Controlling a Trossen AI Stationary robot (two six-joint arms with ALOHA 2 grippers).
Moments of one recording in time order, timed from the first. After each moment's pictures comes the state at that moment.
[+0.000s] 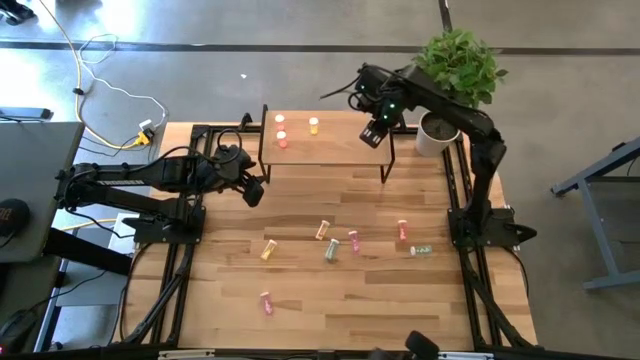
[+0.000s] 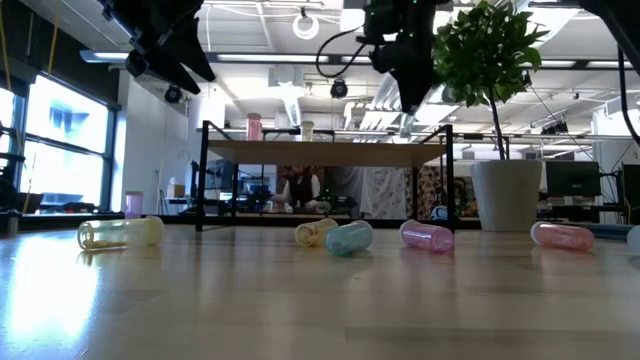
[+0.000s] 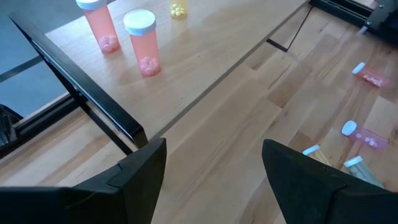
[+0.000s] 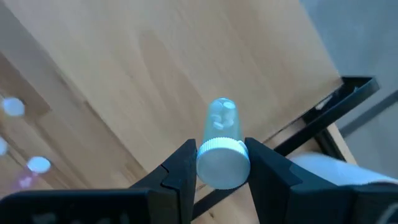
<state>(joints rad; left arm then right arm) 0.20 0.93 0.85 -0.68 -0.46 -0.47 -0.60 1.89 2.05 -1.52 0.07 -0.01</state>
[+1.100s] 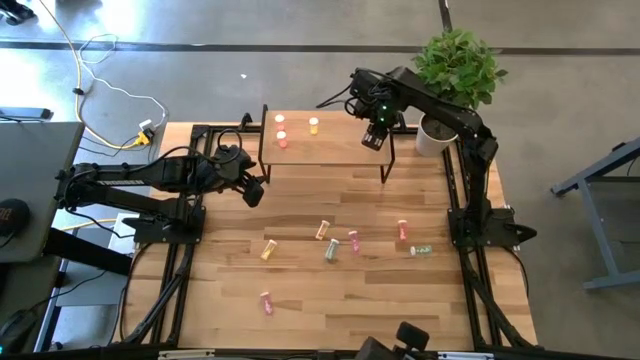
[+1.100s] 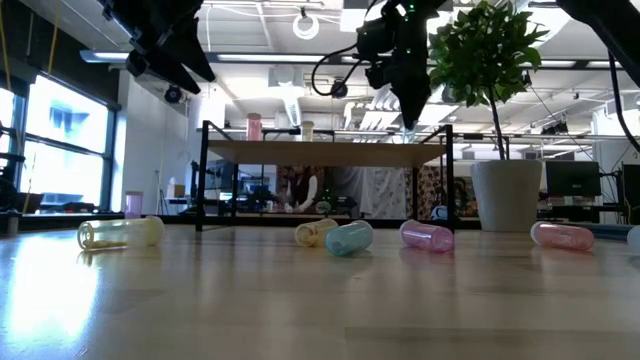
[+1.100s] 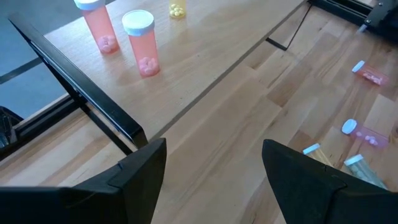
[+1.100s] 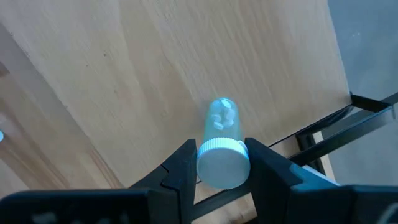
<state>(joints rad) 0.20 0.93 0.85 -0.68 -0.45 -0.46 -0.61 1.96 2.05 -1.53 0.10 -0.18</state>
